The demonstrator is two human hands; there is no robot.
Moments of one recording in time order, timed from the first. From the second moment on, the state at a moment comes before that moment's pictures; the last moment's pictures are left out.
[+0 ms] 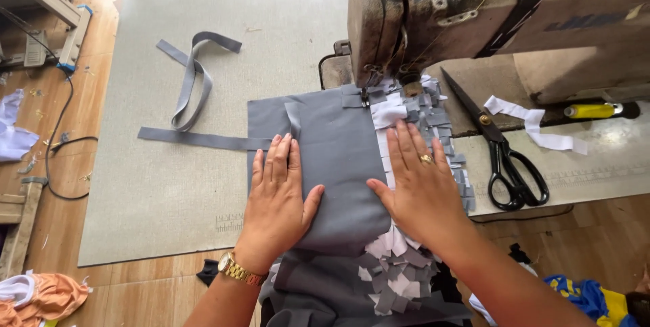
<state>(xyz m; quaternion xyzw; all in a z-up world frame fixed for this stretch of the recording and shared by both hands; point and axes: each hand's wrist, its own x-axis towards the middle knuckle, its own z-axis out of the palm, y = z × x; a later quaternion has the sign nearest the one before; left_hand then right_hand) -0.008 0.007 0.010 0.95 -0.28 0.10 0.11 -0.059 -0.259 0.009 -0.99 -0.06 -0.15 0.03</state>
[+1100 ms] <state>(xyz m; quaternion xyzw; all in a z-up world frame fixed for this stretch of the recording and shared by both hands) 0.084 -0.040 0.048 0.87 -0.27 0.11 0.39 0.052 -0.293 0.030 -0.87 0.08 -0.07 0.49</state>
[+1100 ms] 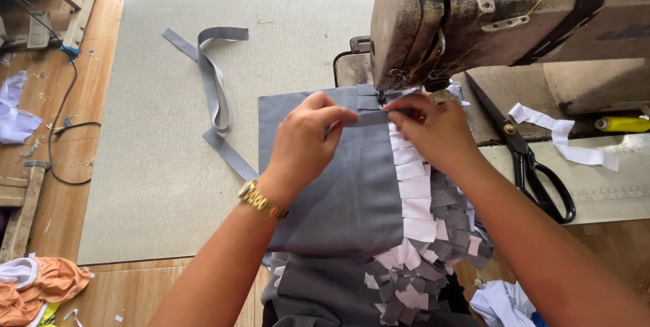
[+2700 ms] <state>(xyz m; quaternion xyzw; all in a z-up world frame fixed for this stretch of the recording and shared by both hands) 0.079 -0.055 0.014 0.86 -0.46 0.15 0.12 0.030 -0.310 0.005 -0.94 -0.22 -0.27 -0.03</state>
